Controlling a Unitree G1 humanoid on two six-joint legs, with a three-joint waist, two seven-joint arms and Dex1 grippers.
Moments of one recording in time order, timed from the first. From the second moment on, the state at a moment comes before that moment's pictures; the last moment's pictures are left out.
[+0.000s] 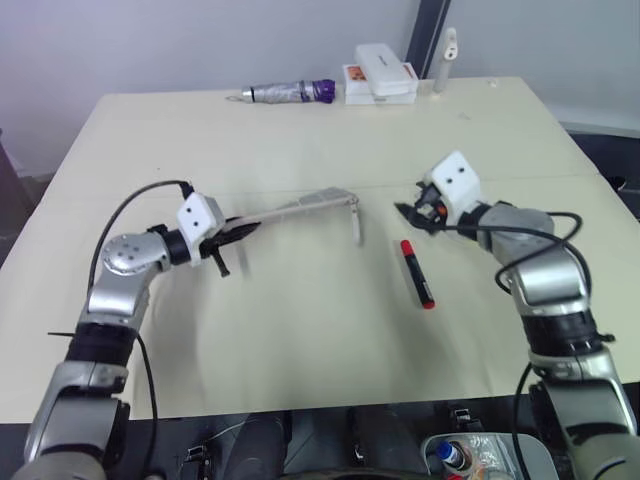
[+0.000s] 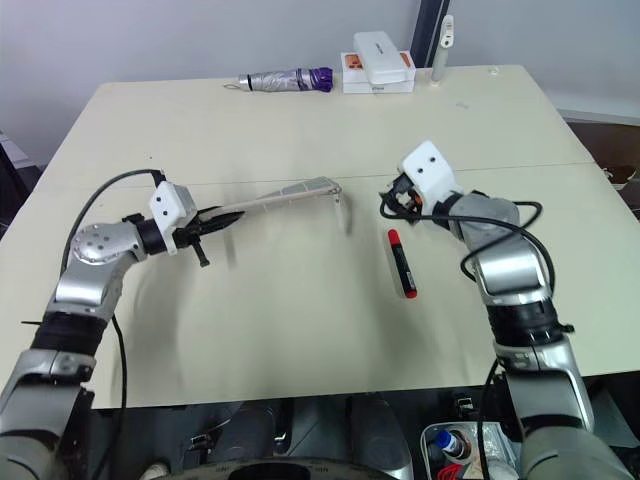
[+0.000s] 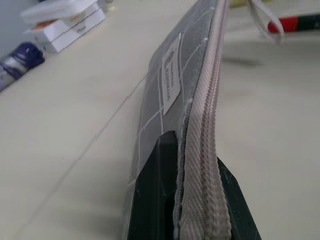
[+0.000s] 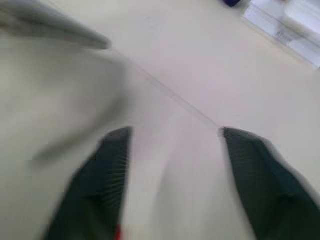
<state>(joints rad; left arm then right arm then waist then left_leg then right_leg) -0.43 0.61 -0.03 0.19 -0.27 0.01 -0.93 -0.53 -0.58 0.02 -0.17 0.12 0.73 0.66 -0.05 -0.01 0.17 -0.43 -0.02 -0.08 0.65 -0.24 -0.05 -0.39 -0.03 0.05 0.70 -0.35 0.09</state>
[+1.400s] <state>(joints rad) -0.34 0.43 -0.14 -0.25 -0.26 0.48 -0.68 -0.63 -0.48 0.30 -0.39 0.22 1.01 0.50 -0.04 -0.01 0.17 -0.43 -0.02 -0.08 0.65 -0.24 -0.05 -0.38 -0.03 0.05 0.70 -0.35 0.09</state>
